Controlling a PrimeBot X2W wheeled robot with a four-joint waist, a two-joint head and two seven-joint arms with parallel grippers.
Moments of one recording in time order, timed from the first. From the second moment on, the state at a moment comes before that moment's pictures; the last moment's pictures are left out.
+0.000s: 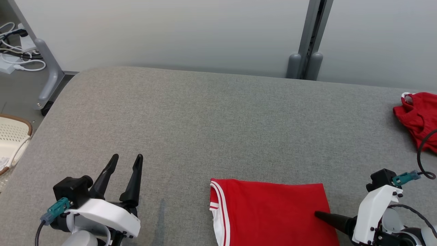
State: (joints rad) left arm -0.19 0.42 -0.54 0.19 -0.83 0.13 -0.26; right arm -0.10 -0.17 0.03 0.21 0.80 0.13 0.87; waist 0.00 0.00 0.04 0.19
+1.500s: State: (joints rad) left arm -0.22 0.35 -0.51 0.21 -0.71 0.07 -0.26; right arm -0.36 -0.27 0.13 0.28 0.86 0.13 0.83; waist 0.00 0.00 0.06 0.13
